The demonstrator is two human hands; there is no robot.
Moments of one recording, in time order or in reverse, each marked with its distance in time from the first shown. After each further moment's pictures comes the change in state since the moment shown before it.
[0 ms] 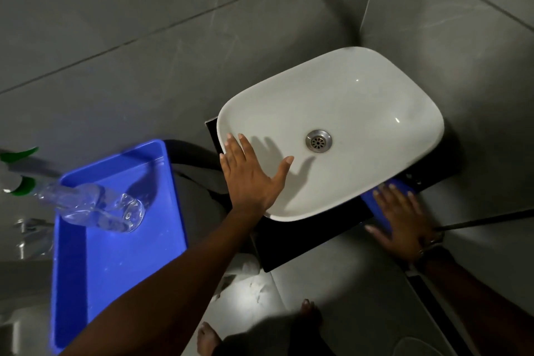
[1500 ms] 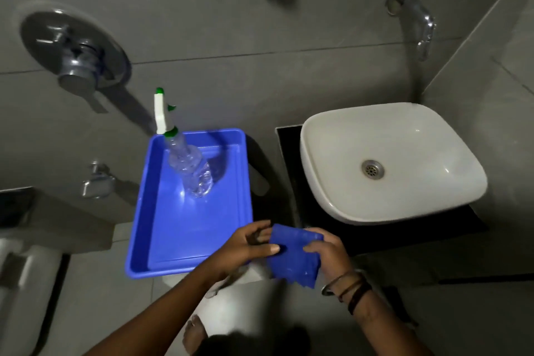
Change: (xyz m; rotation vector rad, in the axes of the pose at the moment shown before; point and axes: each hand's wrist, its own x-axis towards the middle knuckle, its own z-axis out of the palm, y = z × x) left_hand -0.139 -0.192 -0.104 -1.192 -0.640 -0.245; right_hand -0.049 -0.317 -0.091 1.618 -0.246 0.263
